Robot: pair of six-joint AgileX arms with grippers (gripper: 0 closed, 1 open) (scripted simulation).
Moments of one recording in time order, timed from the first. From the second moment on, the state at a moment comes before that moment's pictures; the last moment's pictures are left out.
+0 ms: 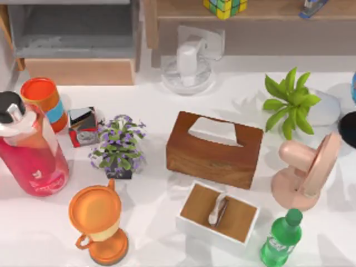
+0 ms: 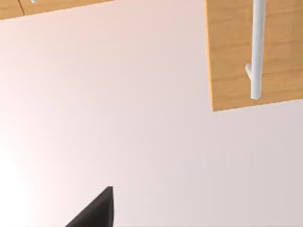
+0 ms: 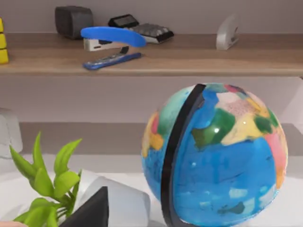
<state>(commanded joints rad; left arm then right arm) -5.40 2.00 0.49 1.52 0.71 -4.53 0.00 0.00 0.00 0.00 0.00 0.00</state>
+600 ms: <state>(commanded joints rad) -5.56 1.99 0.44 1.54 0.76 -4.69 0.00 0.00 0.00 0.00 0.00 0.00</state>
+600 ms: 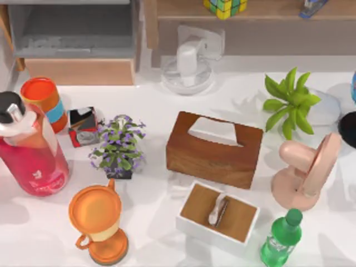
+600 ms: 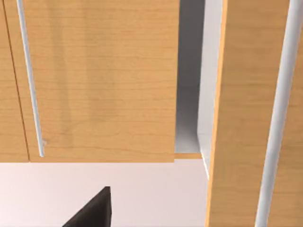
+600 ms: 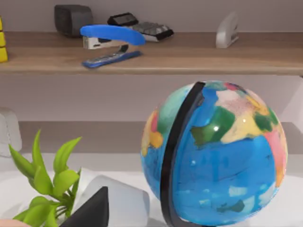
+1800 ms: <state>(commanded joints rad) -5.62 2.02 0.52 1.49 0.70 -4.69 0.00 0.00 0.00 0.00 0.00 0.00</state>
